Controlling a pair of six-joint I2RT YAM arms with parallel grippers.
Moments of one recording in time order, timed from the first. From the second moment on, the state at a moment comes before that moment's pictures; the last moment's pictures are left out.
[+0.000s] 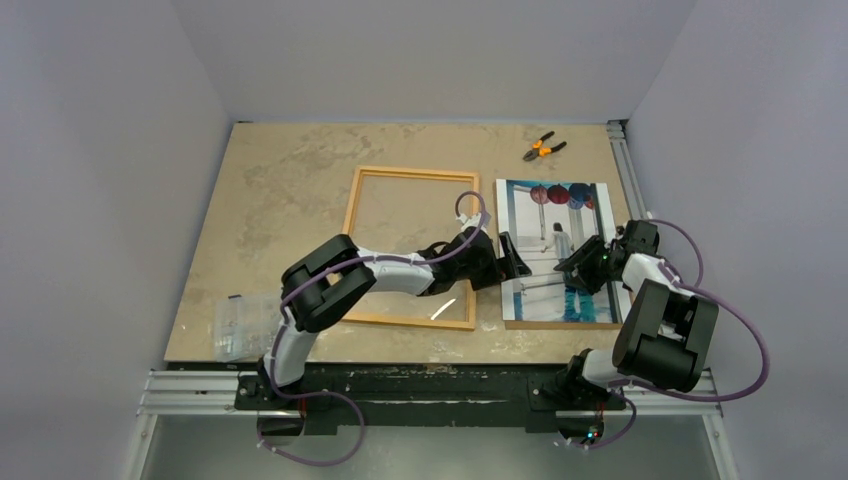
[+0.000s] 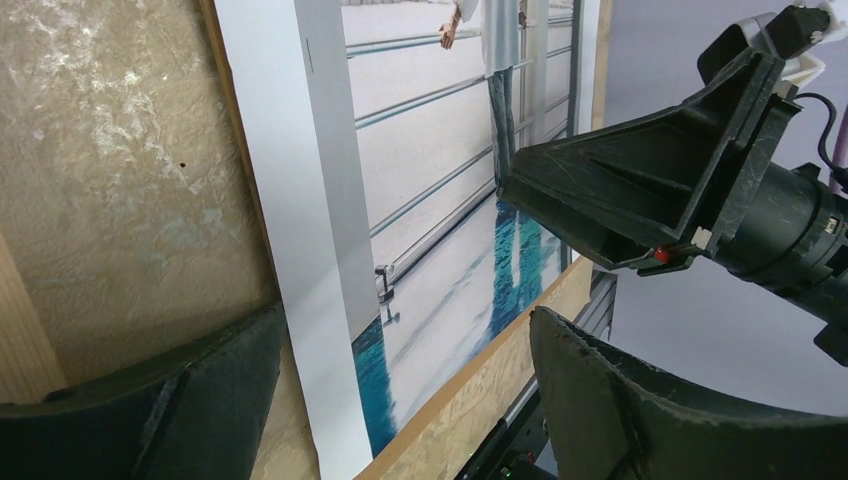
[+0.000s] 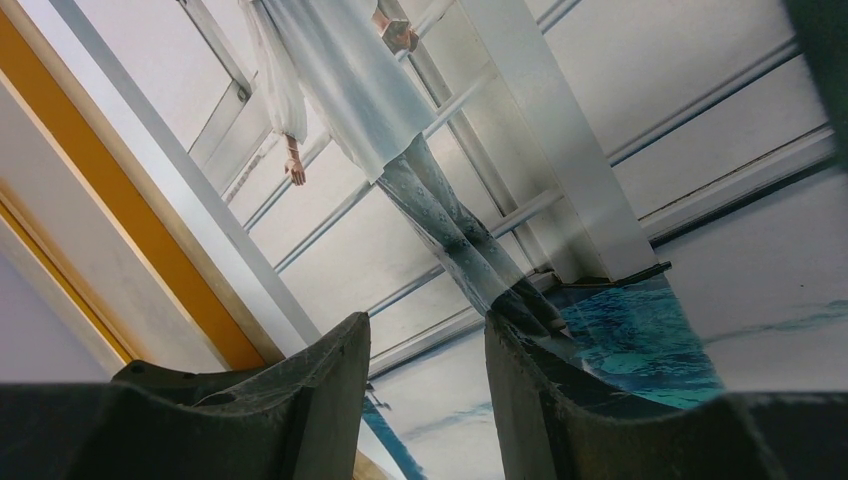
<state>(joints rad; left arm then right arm) -1.01 2.07 1.24 0.28 0.06 -1.15 -0.40 1.40 0.65 -0.40 -0.44 0.49</state>
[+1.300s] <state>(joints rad) -1.03 2.07 1.26 0.34 0.08 -1.12 -0.40 1.41 0.65 -0.40 -0.46 0.49</state>
